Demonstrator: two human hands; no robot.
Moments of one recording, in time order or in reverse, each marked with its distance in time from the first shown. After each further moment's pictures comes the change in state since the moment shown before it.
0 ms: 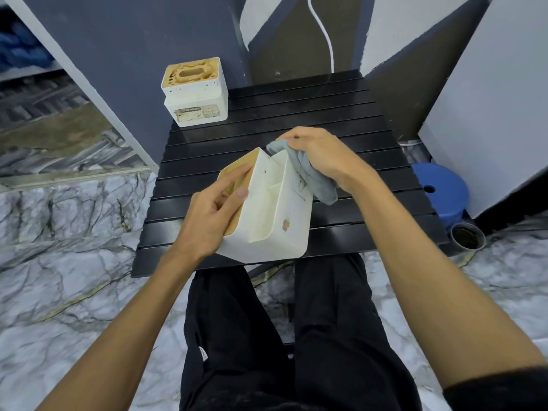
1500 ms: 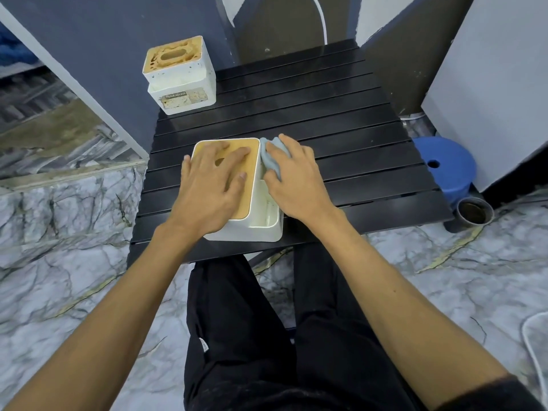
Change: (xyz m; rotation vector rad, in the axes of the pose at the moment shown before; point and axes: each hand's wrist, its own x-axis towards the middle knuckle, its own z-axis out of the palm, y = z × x) left_hand 0.034 -0.008 0.009 0.828 -0.051 0.112; right_hand -0.011 0.058 0.070 -0.456 0.278 -0.215
